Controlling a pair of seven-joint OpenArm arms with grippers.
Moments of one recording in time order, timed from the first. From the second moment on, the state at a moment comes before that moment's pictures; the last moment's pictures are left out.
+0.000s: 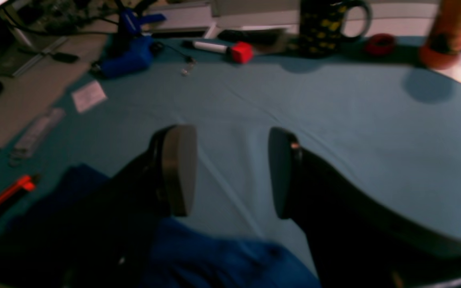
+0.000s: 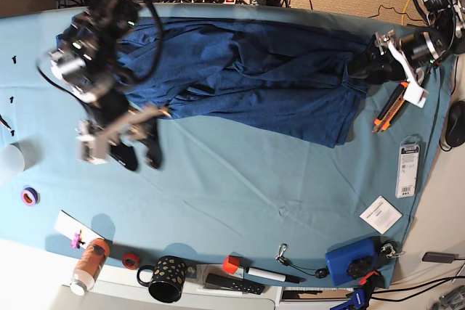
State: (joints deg) left arm 15.6 -17.5 -29.7 93.1 -72.2 -42.2 75.1; right arm -1.3 -4.0 29.7 123.5 31.6 31.4 -62.3
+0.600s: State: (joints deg) left arm 12.8 -17.7 -29.7 81.4 -70.8 -39.4 72.5; right arm -5.4 3.8 62.1 123.5 49.9 33.6 -68.7
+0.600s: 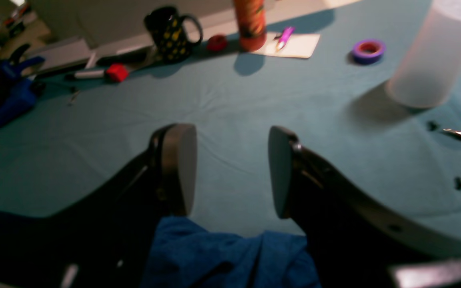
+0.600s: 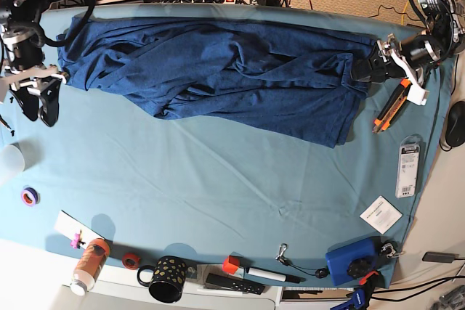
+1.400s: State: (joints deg) left arm 10.9 -13.9 -17.6 80.7 -71.4 -40.3 70.0; right arm -7.3 3.8 62.0 123.5 50.5 34.5 -69.5
